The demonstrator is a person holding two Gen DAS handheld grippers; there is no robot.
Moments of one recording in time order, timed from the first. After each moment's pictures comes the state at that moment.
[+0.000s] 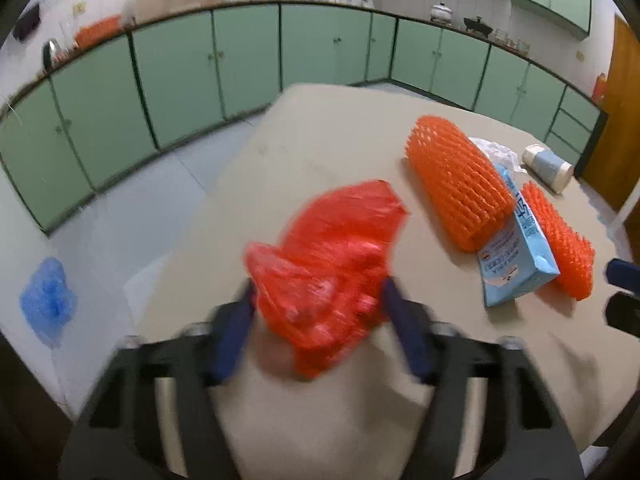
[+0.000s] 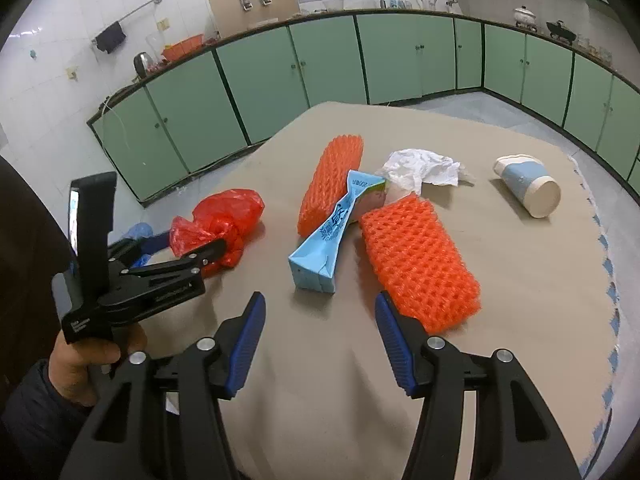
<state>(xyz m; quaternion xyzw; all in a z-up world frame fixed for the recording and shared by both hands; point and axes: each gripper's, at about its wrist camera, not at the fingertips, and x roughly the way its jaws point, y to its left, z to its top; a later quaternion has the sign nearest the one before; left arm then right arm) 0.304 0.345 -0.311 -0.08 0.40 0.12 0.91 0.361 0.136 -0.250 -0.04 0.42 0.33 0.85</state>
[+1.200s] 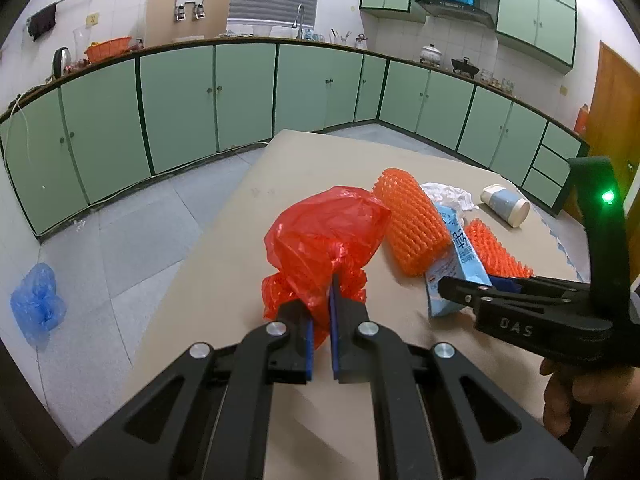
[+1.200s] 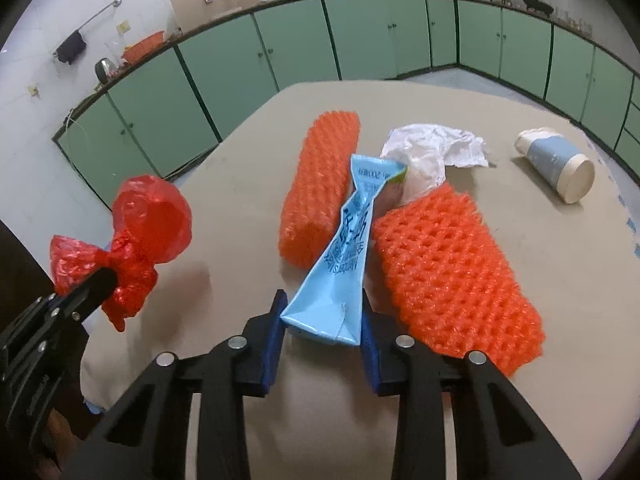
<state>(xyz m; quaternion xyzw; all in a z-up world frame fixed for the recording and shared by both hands) 0.260 0.321 -0.272 -0.09 0.33 0.11 0.94 0.398 0.176 -0.282 -0.01 0.44 0.28 0.85</state>
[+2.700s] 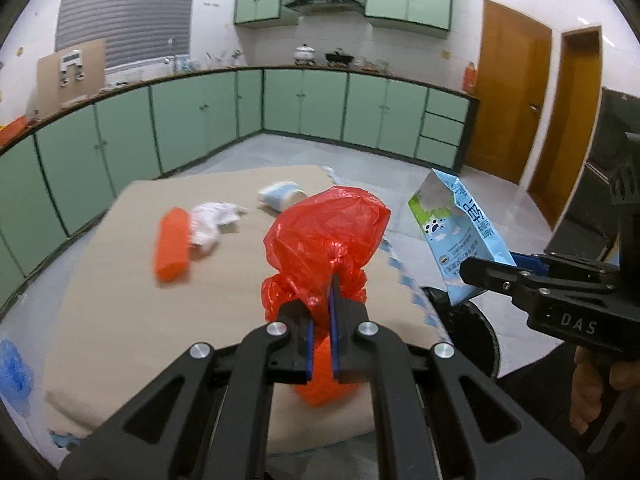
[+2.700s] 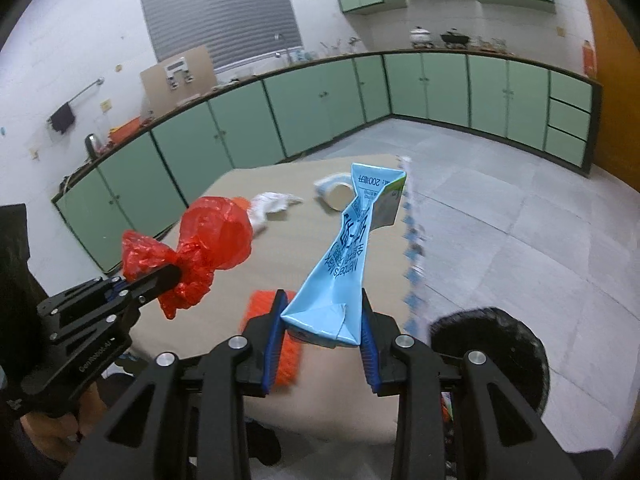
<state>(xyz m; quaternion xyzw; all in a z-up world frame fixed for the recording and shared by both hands) 0.224 0.070 -0.207 -0.01 0.31 -0.08 0.95 0.268 -0.111 -0.188 0.05 0.35 0.20 0.91</state>
